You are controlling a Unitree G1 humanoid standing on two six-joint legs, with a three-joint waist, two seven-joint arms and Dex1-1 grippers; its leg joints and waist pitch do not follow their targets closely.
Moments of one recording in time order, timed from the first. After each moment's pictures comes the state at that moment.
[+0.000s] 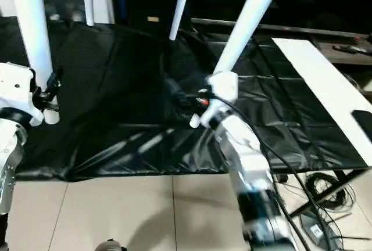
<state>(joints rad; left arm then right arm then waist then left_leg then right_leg) -0.24 0.38 0.20 -0.17 -0.01 0.30 -0.21 -0.39 -0.09 0.03 0.16 0.26 0.06 0.42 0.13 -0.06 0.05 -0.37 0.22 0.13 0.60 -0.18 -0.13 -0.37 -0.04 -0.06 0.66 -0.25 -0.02</state>
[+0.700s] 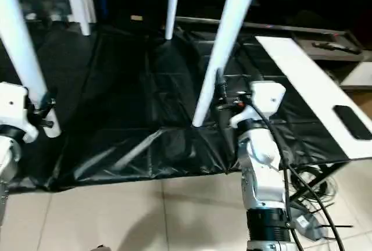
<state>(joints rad) -0.15 0.42 0.24 -0.09 -0.06 0.22 -0.22 -0.30 -0.05 -0.11 0.12 0.18 -0.14 0.16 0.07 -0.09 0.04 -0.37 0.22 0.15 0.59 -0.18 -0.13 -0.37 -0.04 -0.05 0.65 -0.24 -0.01</state>
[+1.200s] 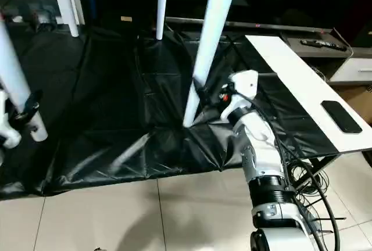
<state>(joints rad) -0.09 0.48 0.33 -0.03 -0.15 0.16 -0.29 -0.53 -0.15 -0.08 0.51 0.28 -0.06 0.57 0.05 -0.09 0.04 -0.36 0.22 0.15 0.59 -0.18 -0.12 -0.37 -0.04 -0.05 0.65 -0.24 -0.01</state>
